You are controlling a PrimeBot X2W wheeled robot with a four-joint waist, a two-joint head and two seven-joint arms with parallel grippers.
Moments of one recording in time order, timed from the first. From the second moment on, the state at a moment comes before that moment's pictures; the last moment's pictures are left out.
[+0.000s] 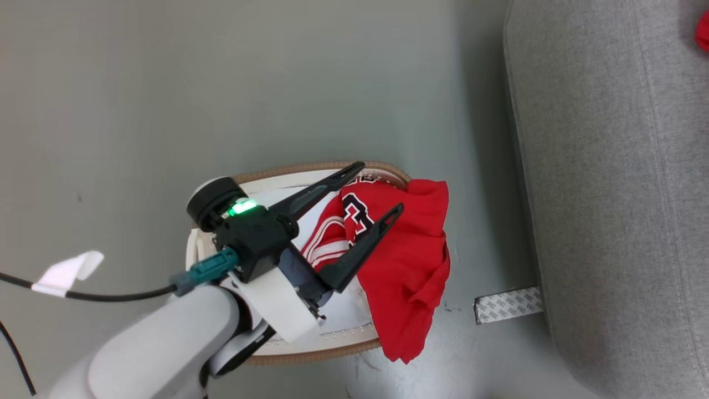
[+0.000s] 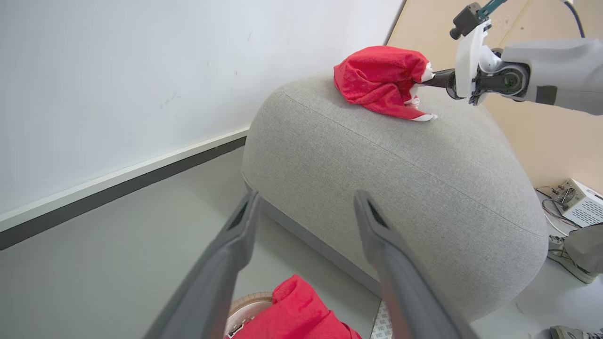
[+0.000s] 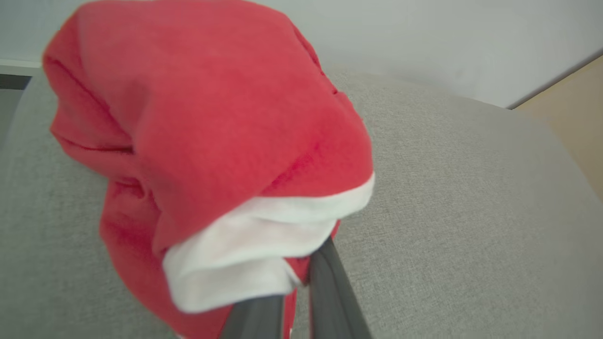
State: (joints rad) left arm -0.78 0.55 -0.95 -0.08 -0.59 -0.02 -0.19; right arm -0.81 -0.52 -0.12 0.65 0.25 0.13 0.16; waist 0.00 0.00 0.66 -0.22
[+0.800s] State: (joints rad) left arm -0.58 0.50 -0.84 0.06 -0.70 0.09 -0.26; right arm -0.67 -0.78 0.30 0.49 0.63 0.13 0.22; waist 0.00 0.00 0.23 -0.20
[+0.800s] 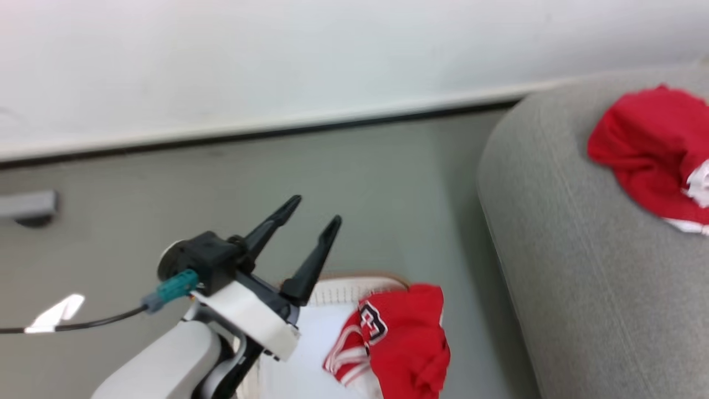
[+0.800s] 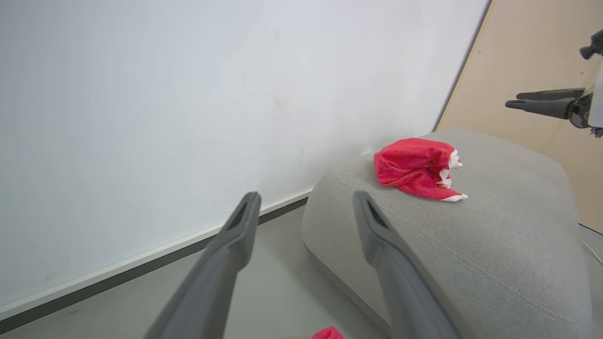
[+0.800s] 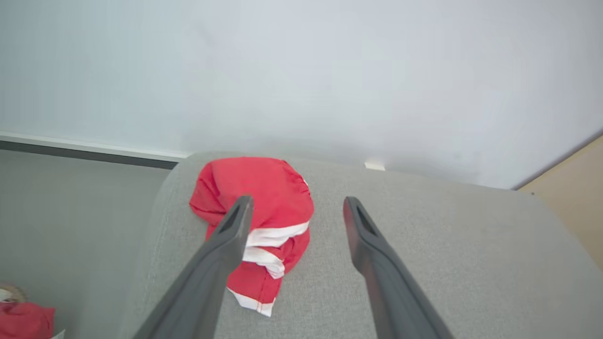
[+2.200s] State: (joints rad) left arm 0.03 0.21 -0.05 0.08 -0.43 -0.02 -0.26; right arm 0.00 -0.09 0.08 0.13 0.43 0.13 -0.24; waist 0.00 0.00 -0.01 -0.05
